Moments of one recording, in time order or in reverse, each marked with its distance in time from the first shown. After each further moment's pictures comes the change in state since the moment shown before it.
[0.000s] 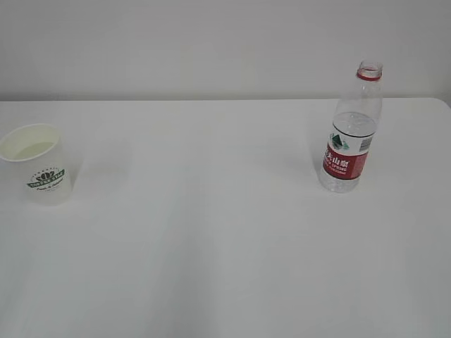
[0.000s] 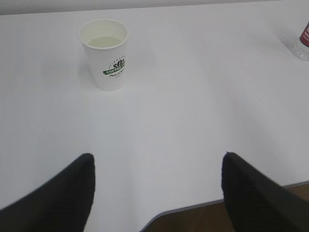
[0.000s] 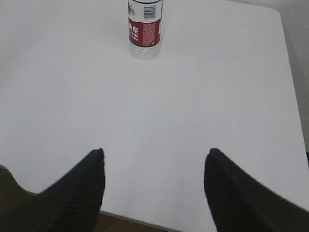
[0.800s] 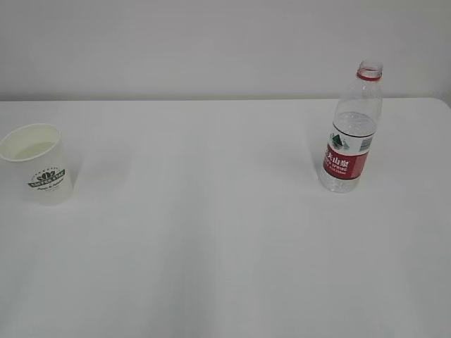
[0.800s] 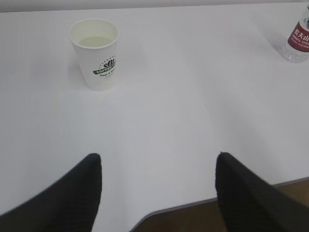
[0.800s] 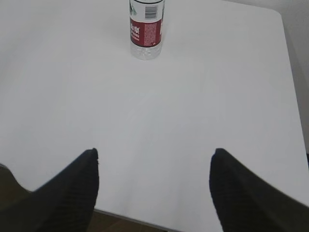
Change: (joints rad) left arm 0.000 0.000 0.000 -0.033 0.001 0.002; right arm 0.000 0.000 0.000 0.004 0.000 -0.011
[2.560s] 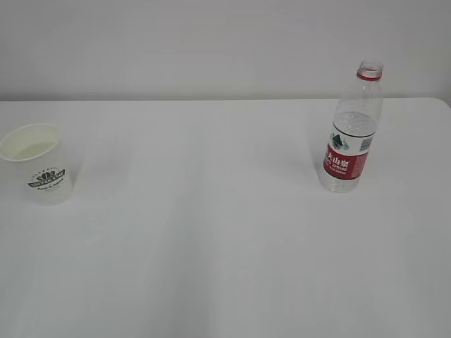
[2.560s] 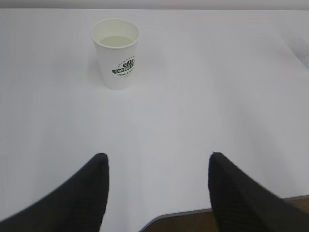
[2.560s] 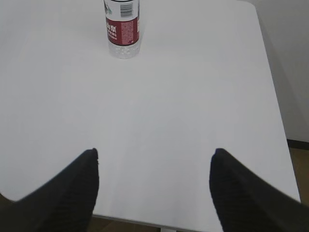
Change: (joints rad) left arm 0.088 0.000 0.000 -0.004 0.002 0.000; right arm -0.099 0.000 0.000 0.000 0.000 -0.001
